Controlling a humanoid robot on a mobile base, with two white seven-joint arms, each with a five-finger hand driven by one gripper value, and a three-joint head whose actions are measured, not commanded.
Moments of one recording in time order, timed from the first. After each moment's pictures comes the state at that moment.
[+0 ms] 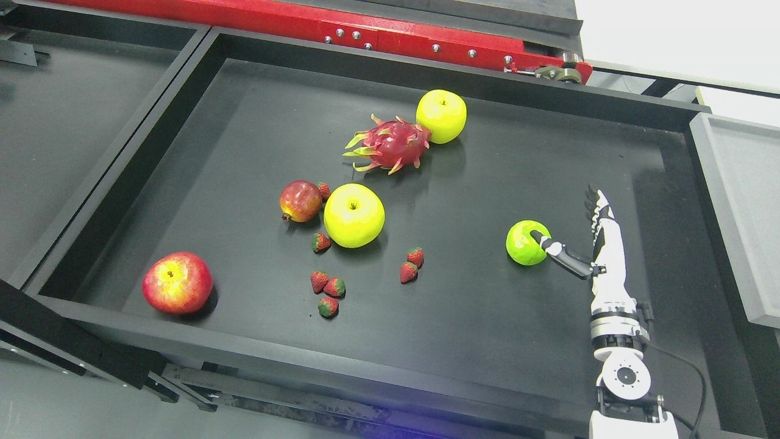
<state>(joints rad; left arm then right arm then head) -0.04 0.00 0.07 -0.10 0.04 -0.06 -0.14 0.02 -0.01 -0.11 -1.60 0.22 -0.07 0.04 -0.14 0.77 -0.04</state>
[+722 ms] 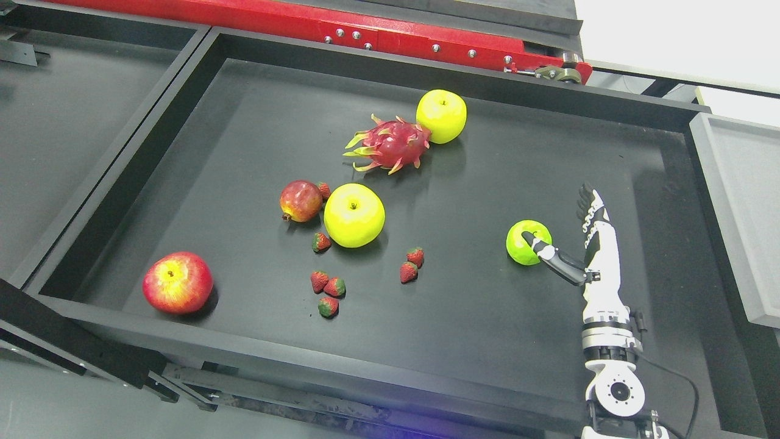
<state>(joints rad) -0.04 0.00 0.07 -0.10 0.04 -0.06 -0.14 0.07 0.00 -0.06 -1.69 0.17 -0.08 0.00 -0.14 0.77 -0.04</state>
